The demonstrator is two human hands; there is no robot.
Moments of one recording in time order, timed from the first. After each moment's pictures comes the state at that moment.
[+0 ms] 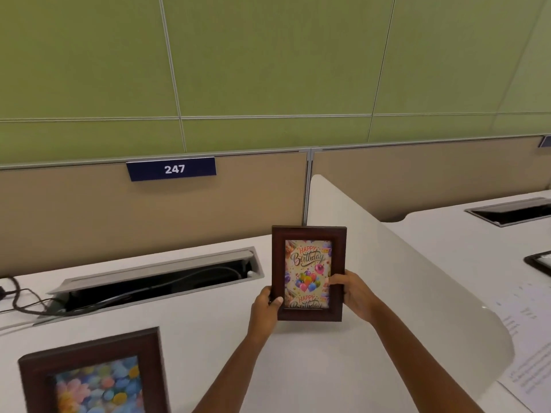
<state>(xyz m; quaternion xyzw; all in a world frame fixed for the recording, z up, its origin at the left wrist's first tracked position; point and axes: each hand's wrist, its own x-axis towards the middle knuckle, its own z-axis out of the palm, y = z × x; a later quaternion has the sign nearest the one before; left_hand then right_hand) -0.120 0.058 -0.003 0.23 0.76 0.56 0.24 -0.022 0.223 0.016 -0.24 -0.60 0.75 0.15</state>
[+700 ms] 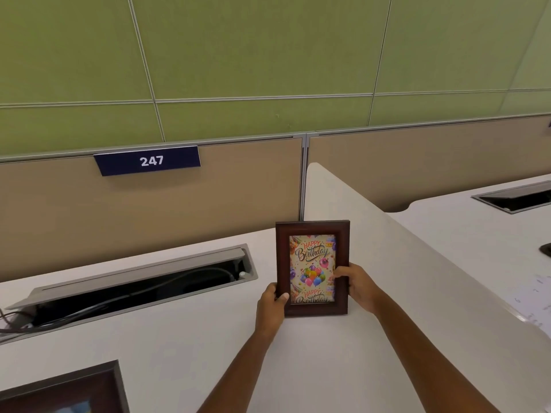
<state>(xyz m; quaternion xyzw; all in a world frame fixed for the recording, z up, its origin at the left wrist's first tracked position) -0.139 0.108 -0.026 0.22 0.76 0.56 0.26 -0.049 0.273 -0.012 -0.29 -0.60 0.73 0.17</state>
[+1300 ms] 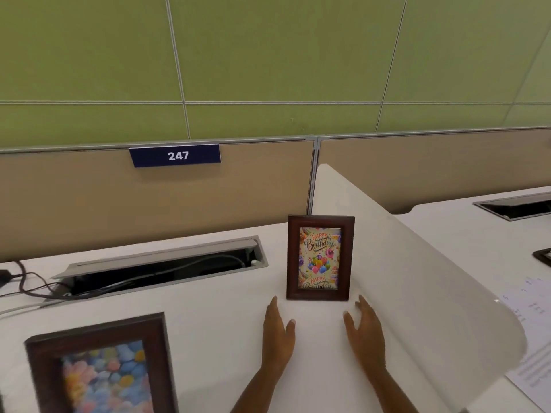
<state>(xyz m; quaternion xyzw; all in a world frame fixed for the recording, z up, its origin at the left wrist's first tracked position) -0.080 0.050 -0.051 0.23 0.82 0.49 0.19 0.022 0.171 -0.061 -0.46 -0.77 0.36 0.27</state>
